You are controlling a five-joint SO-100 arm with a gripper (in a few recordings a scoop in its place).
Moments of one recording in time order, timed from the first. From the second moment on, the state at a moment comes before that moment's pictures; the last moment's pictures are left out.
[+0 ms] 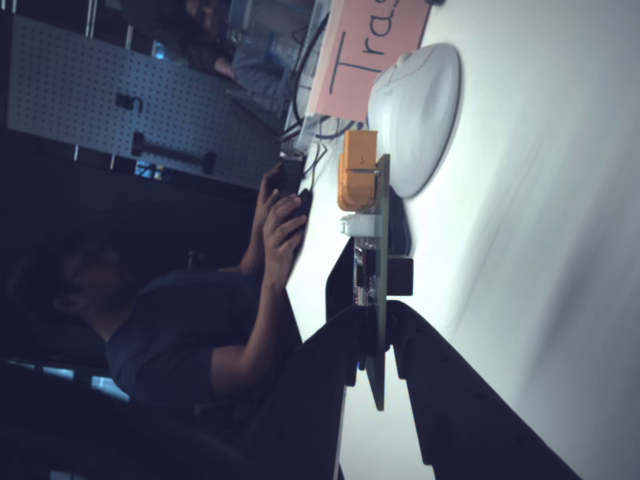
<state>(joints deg) -68.1 16.6 10.9 6.6 -21.8</state>
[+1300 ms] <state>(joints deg) -68.1 16.6 10.9 7.5 -21.8</state>
